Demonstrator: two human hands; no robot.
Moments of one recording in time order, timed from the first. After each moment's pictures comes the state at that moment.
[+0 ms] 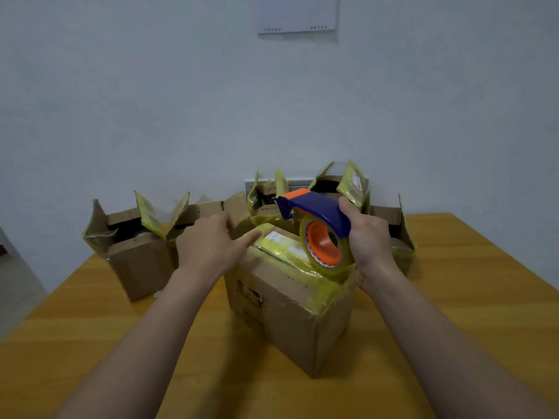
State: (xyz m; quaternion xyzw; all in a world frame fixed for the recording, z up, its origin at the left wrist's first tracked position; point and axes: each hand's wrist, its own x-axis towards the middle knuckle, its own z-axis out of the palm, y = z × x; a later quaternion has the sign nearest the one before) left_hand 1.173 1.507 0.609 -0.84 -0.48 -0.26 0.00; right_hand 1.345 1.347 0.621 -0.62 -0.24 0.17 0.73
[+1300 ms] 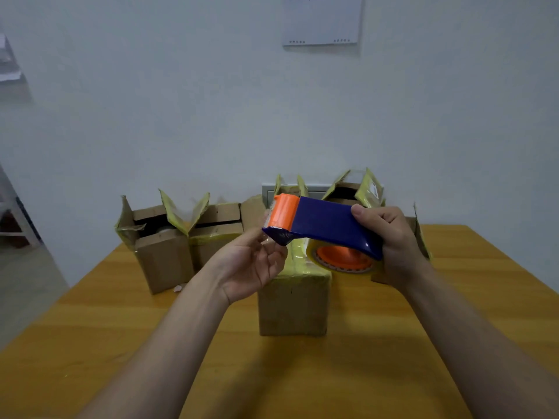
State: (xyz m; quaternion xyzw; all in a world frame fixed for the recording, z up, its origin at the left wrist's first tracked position) left_hand 1.149 1.468 0.616 -0.35 -0.14 -0.18 -0.91; right_hand 1.337 1.321 0.640 -0.48 -0.52 0.23 0.66
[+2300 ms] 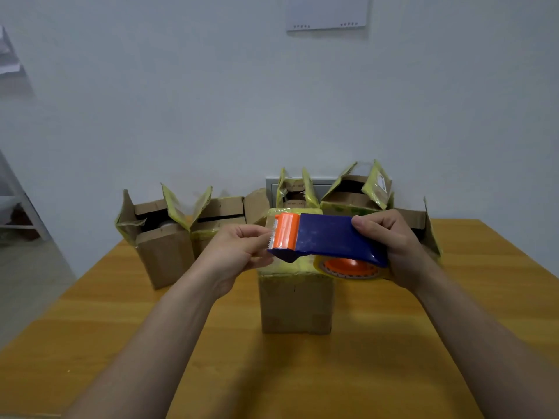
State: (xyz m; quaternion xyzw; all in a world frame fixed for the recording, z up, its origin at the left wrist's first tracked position) left_hand 1.144 1.481 0.613 -0.66 -0.32 -0.29 -0.61; right_hand 1.366 1.336 0.617 -0.48 -0.56 0.28 0.61
